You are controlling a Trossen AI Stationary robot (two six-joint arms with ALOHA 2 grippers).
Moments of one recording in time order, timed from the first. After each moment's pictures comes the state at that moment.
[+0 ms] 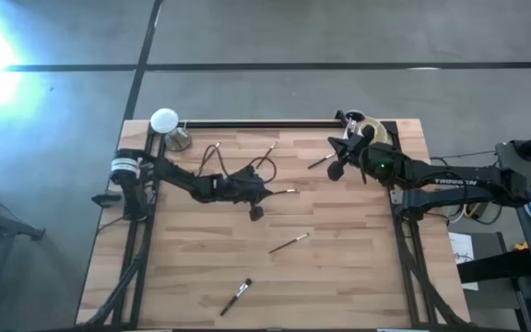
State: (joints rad) left arm 0.11 1.80 0.73 0.55 -0.10 -0.07; right arm -0.23 0.89 0.53 0.14 0.53 0.01
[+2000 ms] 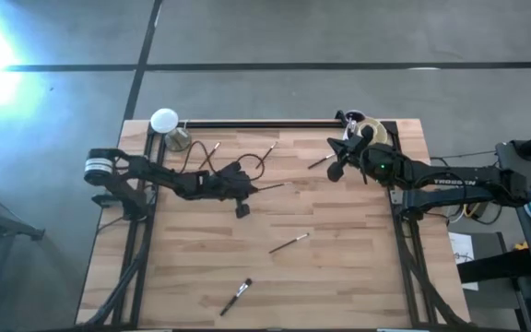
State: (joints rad) left arm 0.13 1.58 0.61 0.40 -0.13 -0.04; right arm -0.23 0.89 0.51 0.17 0.52 0.02
